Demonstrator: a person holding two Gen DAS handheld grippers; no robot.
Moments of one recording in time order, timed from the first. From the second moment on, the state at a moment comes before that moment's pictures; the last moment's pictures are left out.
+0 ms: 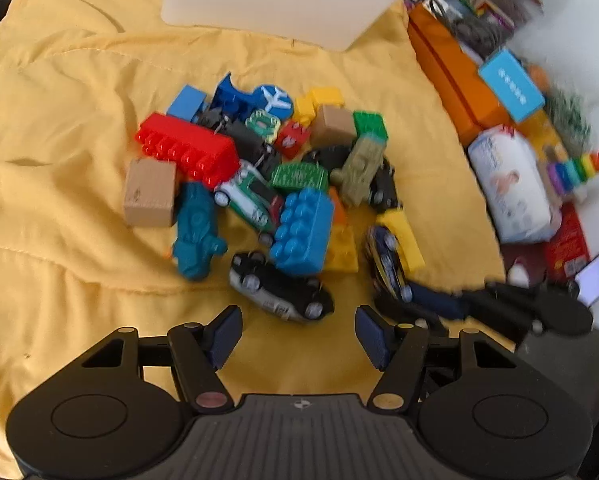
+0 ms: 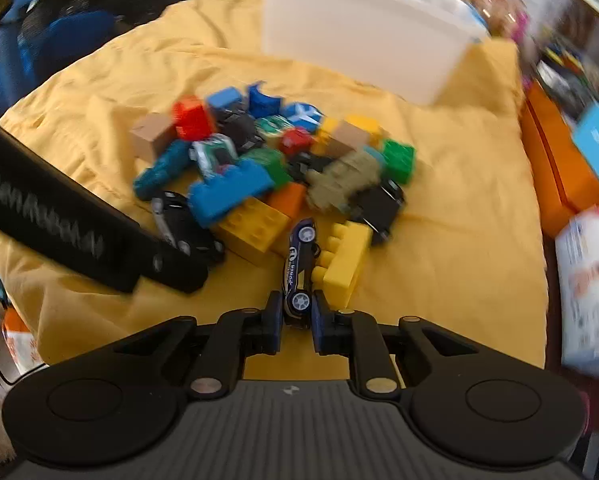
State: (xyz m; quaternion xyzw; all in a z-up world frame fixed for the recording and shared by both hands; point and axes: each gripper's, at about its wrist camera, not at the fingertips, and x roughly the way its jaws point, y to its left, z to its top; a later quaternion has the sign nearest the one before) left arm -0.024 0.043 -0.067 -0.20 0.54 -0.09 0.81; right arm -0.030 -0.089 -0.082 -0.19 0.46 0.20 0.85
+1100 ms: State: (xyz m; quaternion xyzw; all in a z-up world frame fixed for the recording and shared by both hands) left arm -0.046 -0.028 -0.045 0.08 0.54 -0.02 0.84; right arm -0.001 -0.151 -0.082 -0.03 0.53 0.35 0.77
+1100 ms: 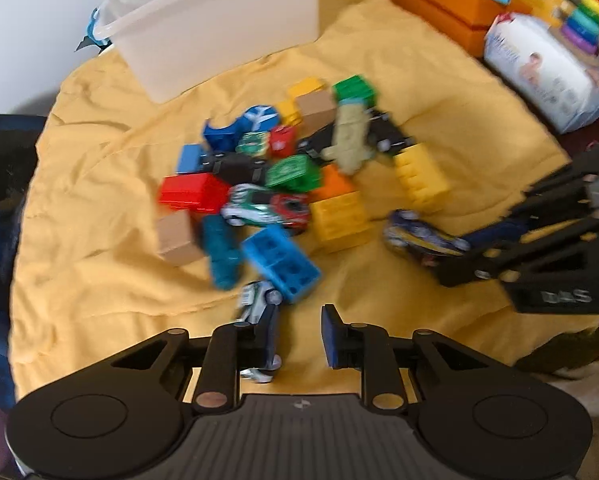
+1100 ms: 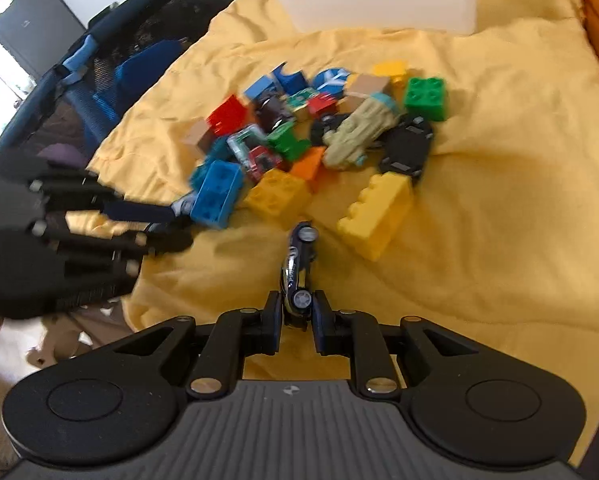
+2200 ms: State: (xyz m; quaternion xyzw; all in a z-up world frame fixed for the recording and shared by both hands) left arm -0.070 0.011 -0.071 0.02 0.51 -0.01 0.86; right arm -0.020 -0.136 -0.077 -0.15 0.45 0.31 0.82
